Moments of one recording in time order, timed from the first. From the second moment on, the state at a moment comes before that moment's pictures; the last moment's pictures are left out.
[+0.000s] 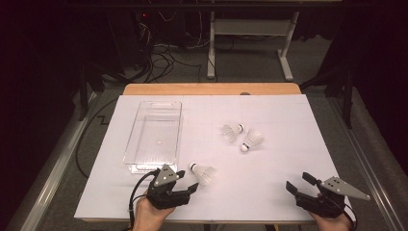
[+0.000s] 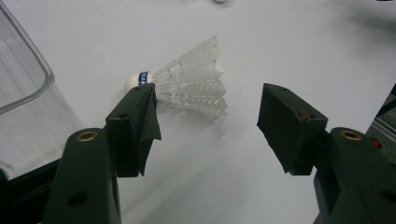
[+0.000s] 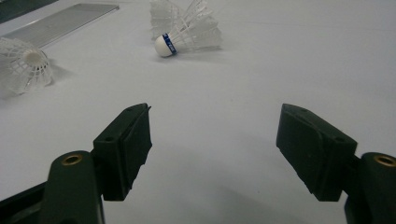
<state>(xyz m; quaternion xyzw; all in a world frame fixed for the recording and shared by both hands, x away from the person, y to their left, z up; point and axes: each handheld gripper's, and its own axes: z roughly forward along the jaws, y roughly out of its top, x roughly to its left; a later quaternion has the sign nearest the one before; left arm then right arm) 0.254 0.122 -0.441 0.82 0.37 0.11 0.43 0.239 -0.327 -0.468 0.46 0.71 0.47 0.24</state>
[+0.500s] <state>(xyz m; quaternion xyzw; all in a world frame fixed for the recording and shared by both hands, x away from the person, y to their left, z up) 0.268 0.107 -0.436 0.83 0.38 0.10 0.40 0.239 -0.327 -0.468 0.46 0.71 0.48 0.24</state>
